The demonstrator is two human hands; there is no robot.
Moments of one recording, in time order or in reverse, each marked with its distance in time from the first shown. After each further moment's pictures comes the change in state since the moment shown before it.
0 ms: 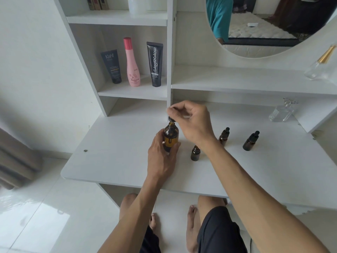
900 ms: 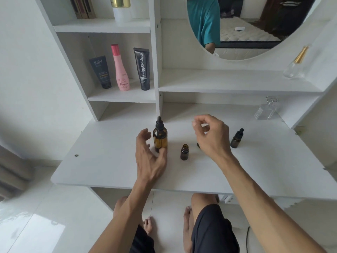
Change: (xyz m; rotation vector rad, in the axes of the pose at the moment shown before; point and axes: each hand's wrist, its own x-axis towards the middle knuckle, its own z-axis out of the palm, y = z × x) left_hand -0.009 0.017 -0.005 -0.015 0.108 -0.026; right_hand -0.041 0.025 -0.066 -0.428 0.242 0.034
